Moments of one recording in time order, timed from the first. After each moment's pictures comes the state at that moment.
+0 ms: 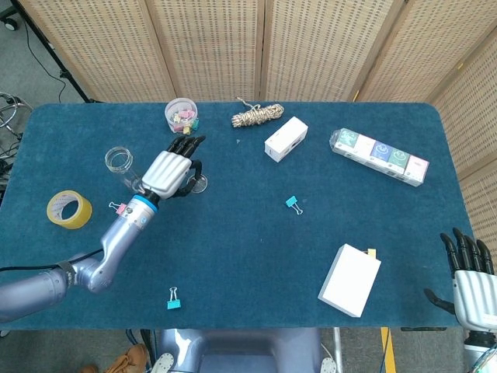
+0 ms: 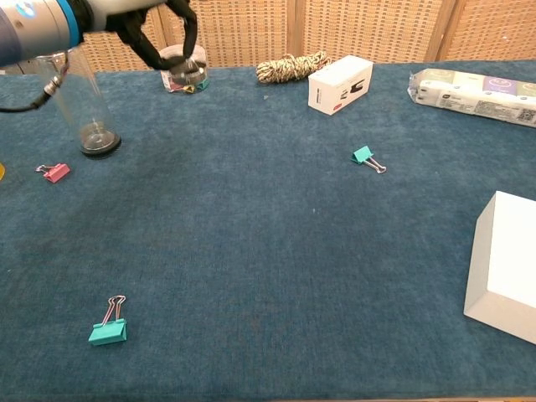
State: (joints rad) left arm -0.91 -1.41 -0.31 -1.45 1.10 0.86 0.26; right arm -0.01 -1.13 0.06 -1.71 -1.50 1.58 -0.21
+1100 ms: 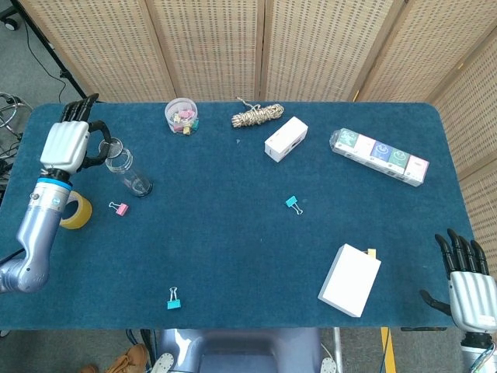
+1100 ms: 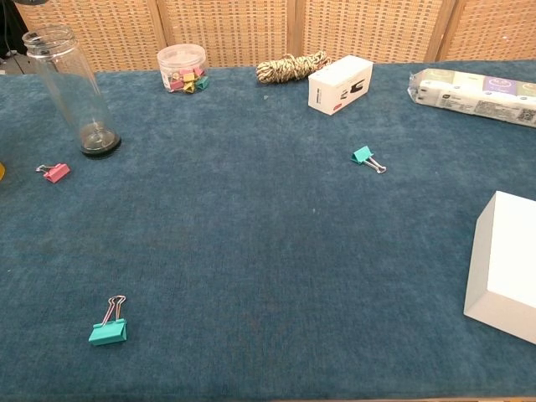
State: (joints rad) left arm -0.74 -1.16 -0.33 -1.45 0.97 0.95 0.07; right arm -0.02 -1.13 0.06 -1.72 -1.52 1.58 -0.21
